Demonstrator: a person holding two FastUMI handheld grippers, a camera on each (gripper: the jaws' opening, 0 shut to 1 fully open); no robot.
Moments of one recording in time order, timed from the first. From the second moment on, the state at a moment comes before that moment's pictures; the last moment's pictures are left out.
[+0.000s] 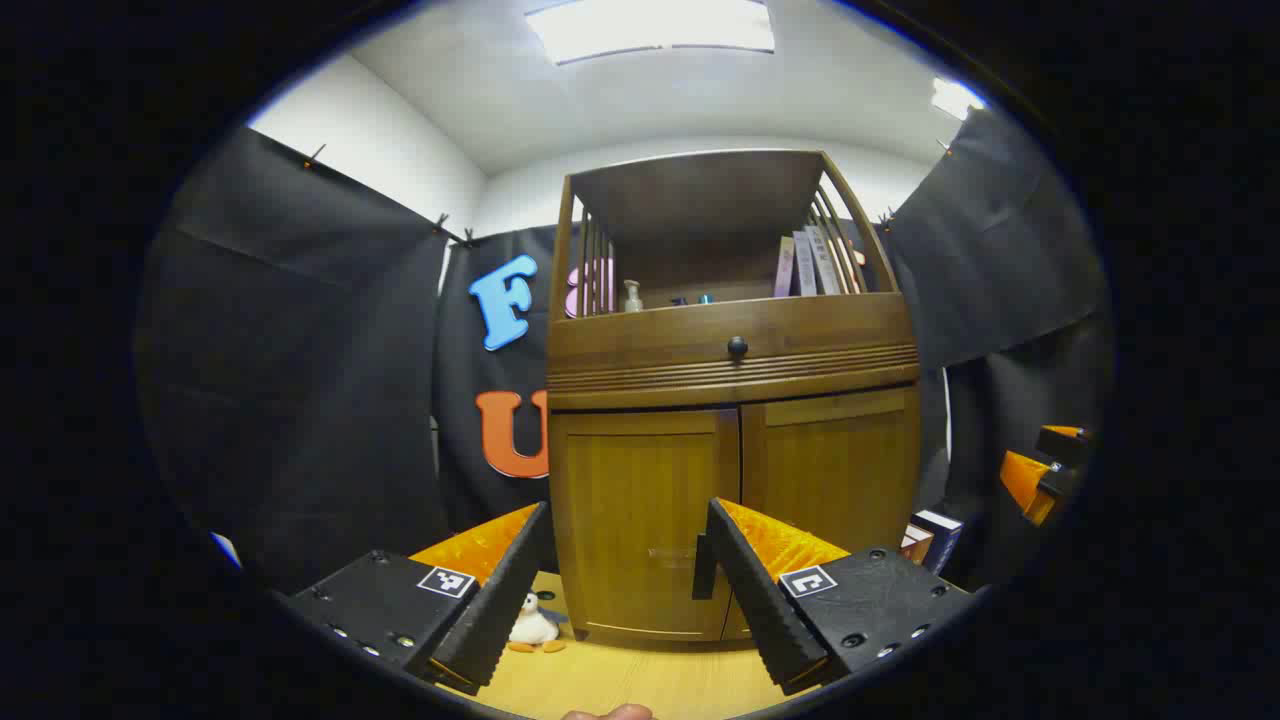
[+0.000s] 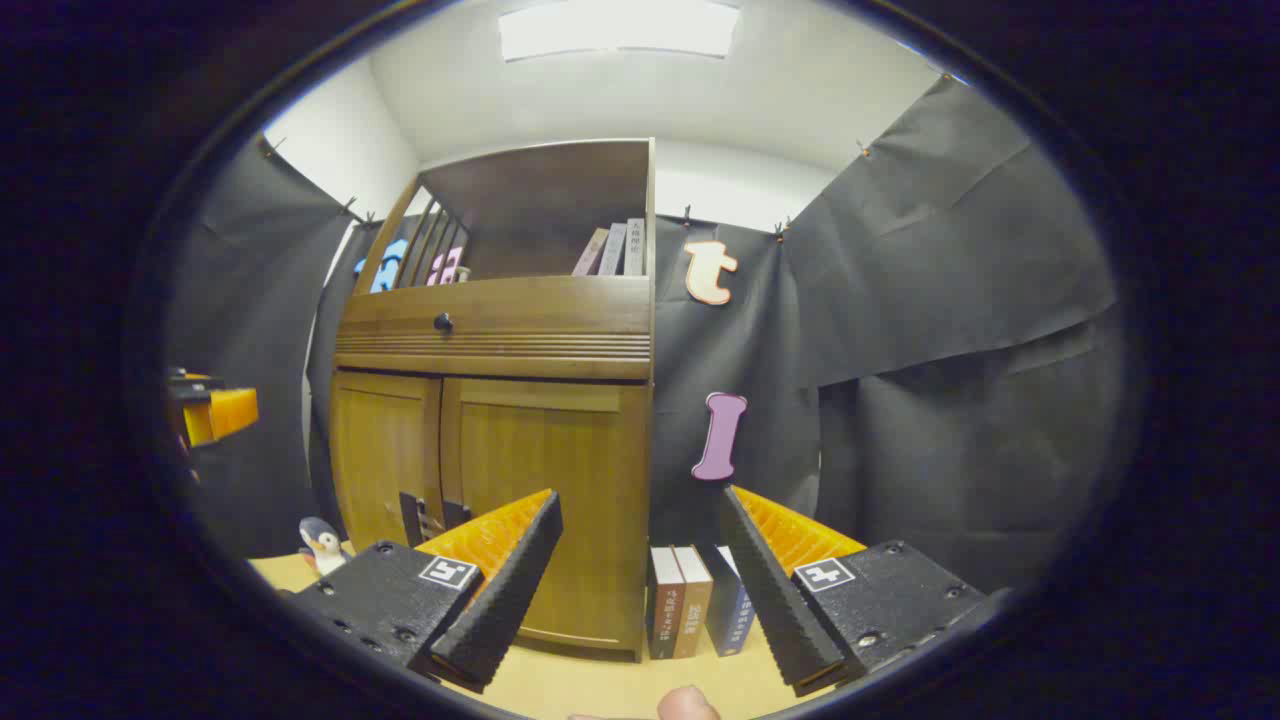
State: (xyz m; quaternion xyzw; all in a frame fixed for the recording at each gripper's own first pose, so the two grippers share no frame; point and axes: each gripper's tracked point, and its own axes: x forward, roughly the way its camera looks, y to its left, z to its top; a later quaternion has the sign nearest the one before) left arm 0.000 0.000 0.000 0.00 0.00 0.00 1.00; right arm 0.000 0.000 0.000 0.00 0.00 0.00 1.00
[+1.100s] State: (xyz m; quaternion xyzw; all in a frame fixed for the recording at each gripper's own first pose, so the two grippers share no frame) left arm 0.030 0.026 -0.036 -0.03 0.04 -0.07 1.00; right arm 0.031 0.111 -0.004 -0.01 0.03 0.01 1.00
